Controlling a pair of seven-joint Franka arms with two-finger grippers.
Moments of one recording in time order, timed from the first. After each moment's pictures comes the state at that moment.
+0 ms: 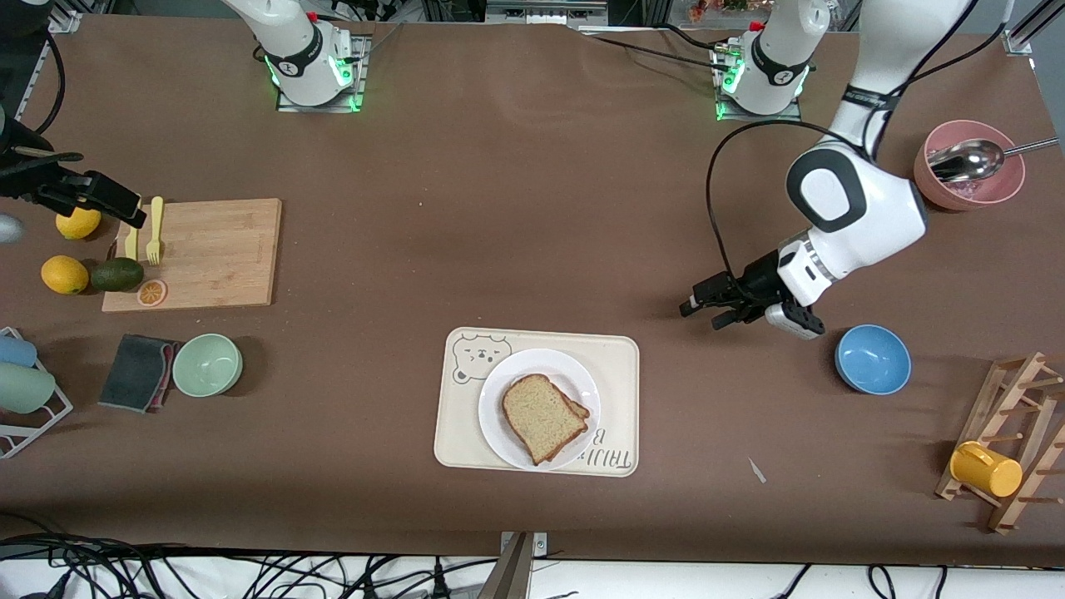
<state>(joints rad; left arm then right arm) -0.04 0.27 -0.18 -2.10 -1.03 2.48 0.65 0.06 0.04 -0.06 -1.57 -0.01 1.61 0.16</state>
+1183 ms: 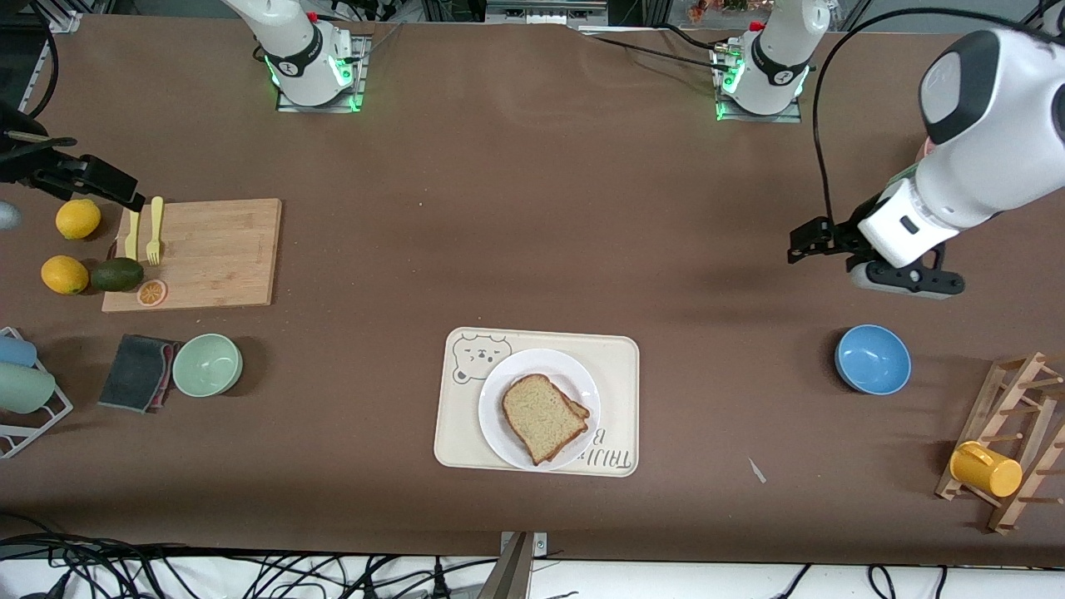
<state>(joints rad) 0.06 0.08 -0.18 -1.79 -0.11 1.83 -0.04 0.06 0.04 -0.06 -1.53 0.00 1.51 0.16</state>
